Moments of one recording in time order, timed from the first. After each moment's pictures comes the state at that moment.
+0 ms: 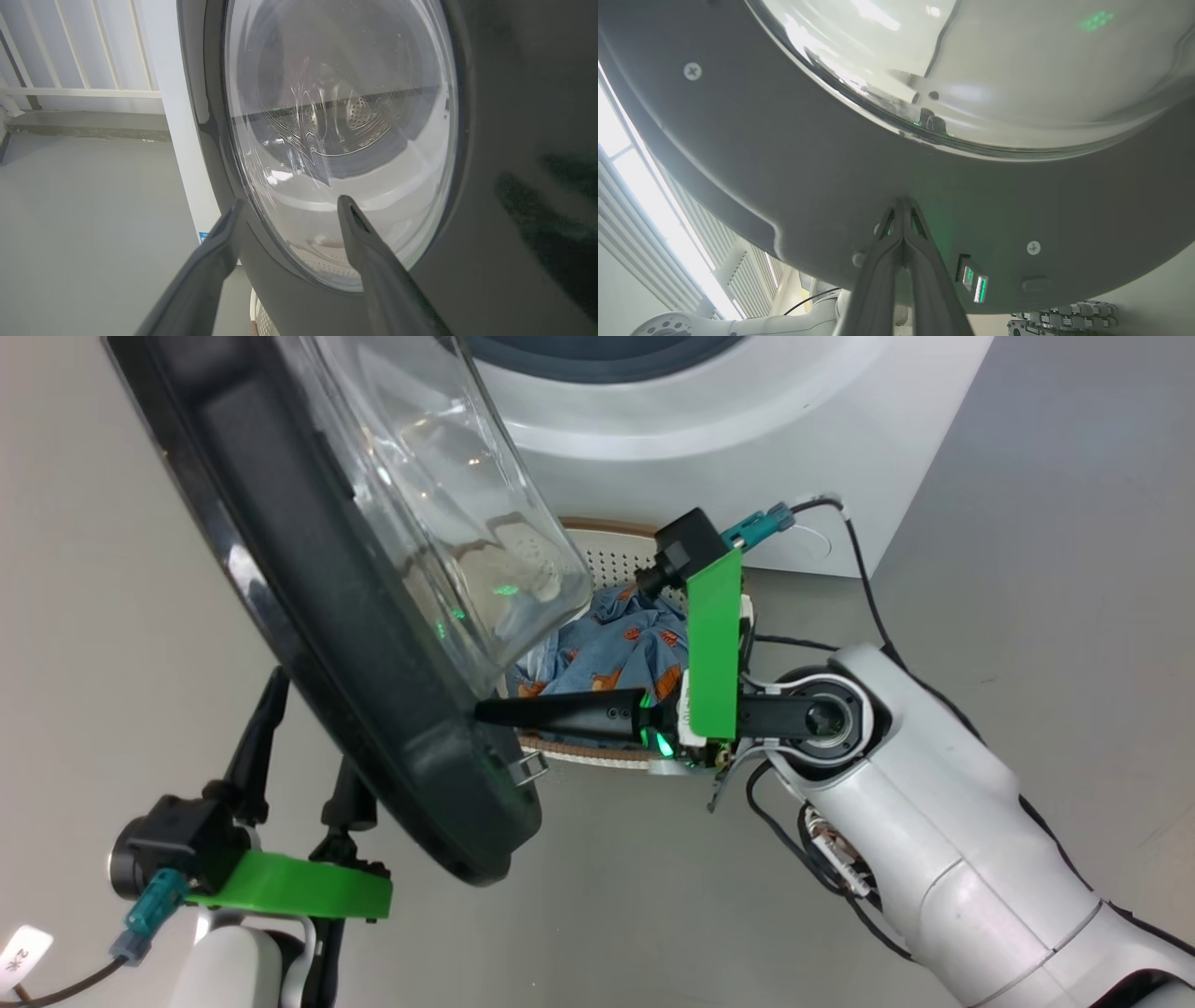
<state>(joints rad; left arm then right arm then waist) -0.27 0.03 -0.11 0.16 -0.25 -0.13 -0.25 -0.88 -0.09 0.64 0.48 1.76 0.13 0.87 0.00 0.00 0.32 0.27</state>
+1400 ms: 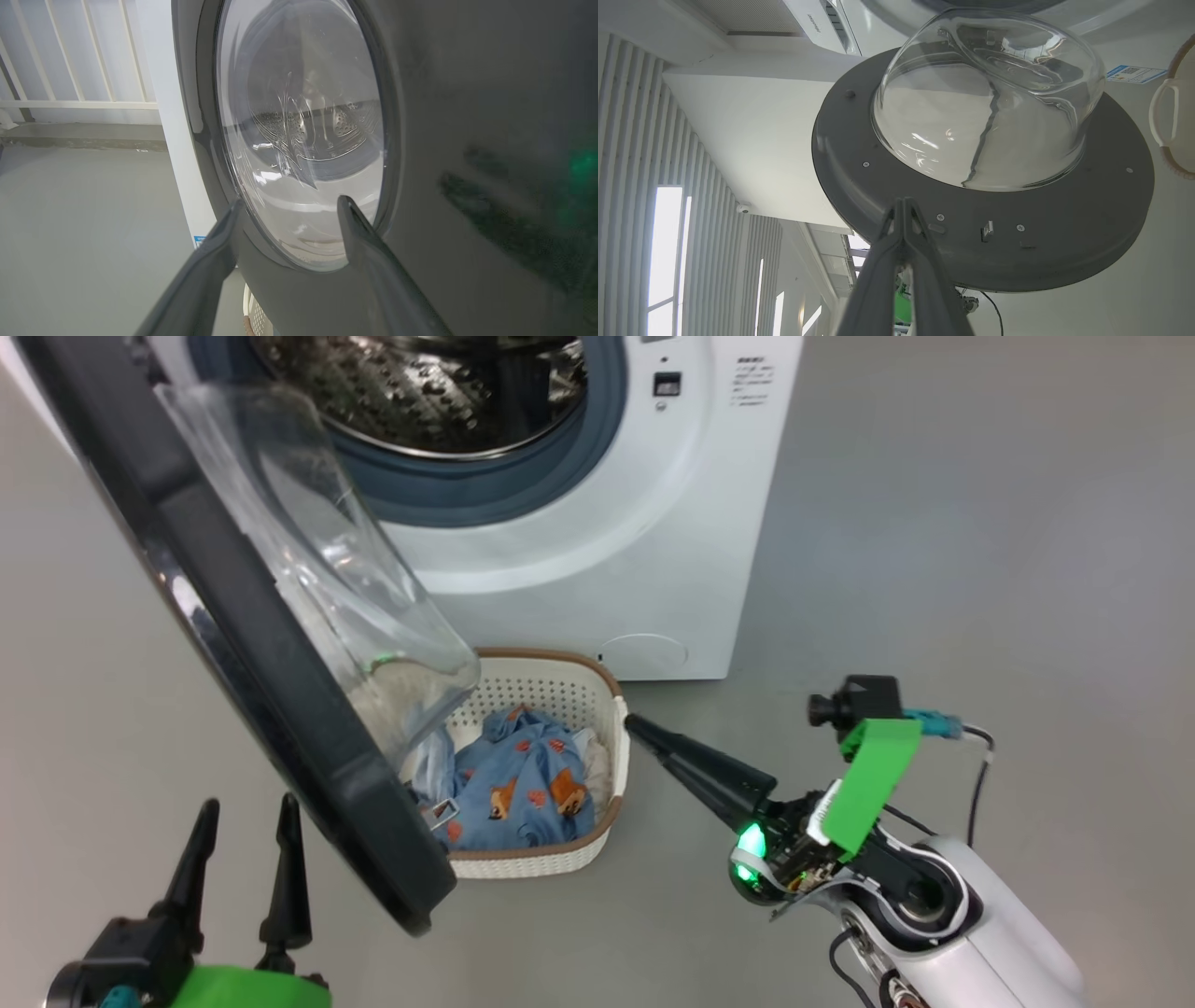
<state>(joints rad) -0.08 0.03 0.03 0.16 -0.18 -0.13 -0.25 -0.45 -0.15 0.48 0.22 1.88 0.13 0.52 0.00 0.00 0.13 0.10</state>
